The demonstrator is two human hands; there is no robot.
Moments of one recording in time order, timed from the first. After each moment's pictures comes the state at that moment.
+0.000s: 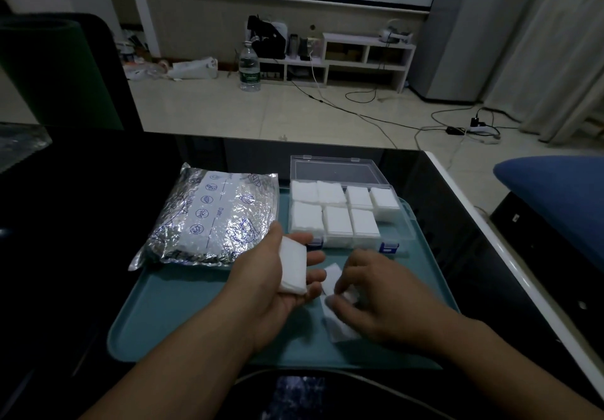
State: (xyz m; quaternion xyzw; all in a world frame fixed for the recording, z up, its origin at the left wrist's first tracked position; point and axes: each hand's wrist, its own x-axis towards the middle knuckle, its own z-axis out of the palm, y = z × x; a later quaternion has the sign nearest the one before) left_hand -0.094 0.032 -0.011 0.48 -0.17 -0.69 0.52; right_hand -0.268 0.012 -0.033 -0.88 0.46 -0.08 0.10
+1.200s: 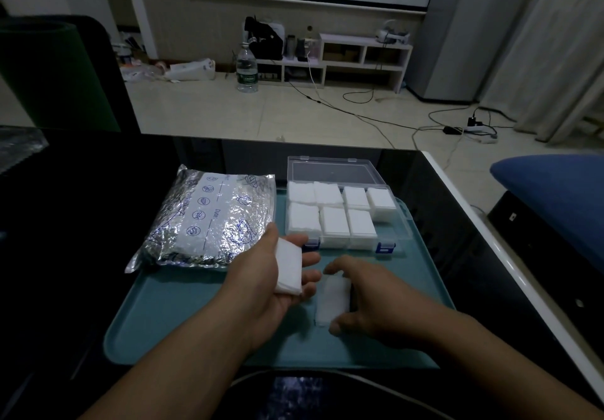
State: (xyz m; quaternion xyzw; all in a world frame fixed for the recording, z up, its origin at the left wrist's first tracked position) left_hand -0.094 0.028 -0.017 0.48 -0.17 -0.68 0.52; right_hand -0.256 0.011 -0.024 -0.81 0.53 0.00 0.24
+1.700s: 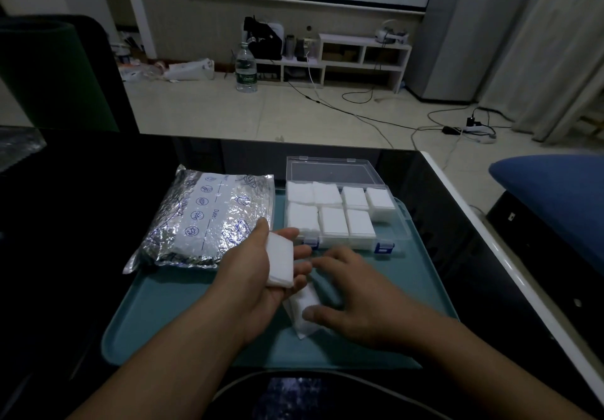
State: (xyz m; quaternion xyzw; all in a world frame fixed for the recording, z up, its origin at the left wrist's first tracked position) left_hand -0.088 0.025 -0.012 0.47 -0.16 -0.68 0.54; right_hand -0.247 0.014 -0.033 -0.85 0.48 -0.06 0.21
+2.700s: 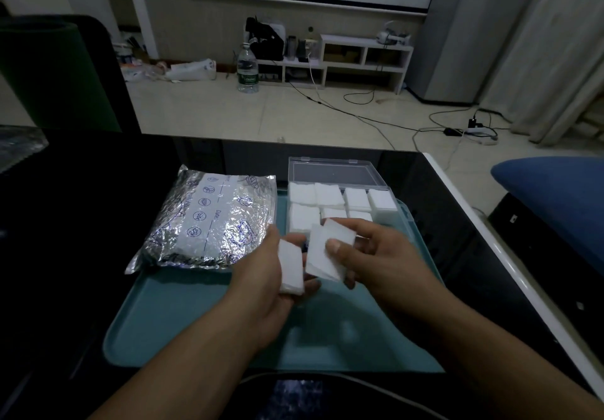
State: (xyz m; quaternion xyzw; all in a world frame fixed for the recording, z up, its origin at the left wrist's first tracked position) left_hand -0.101 0.027 -0.014 0.48 -0.13 -0.68 0.54; right_hand -0.242 0.018 0.001 -0.55 0.47 -0.40 0.56
